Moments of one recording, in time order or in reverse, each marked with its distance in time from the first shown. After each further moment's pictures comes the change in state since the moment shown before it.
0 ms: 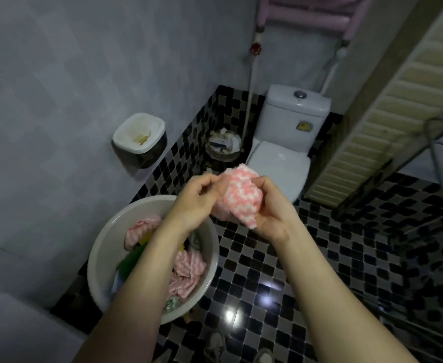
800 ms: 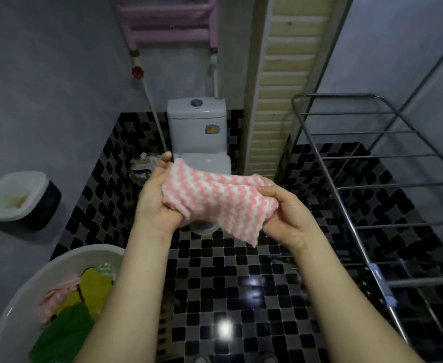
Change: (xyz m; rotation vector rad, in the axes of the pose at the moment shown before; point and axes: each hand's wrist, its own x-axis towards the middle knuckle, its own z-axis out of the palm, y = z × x) left_hand 0.019 0.108 0.145 -1.235 -0.249 -0.362; right_hand -0.135 -0.084 -0.148 0.125 -0.037 -0.456
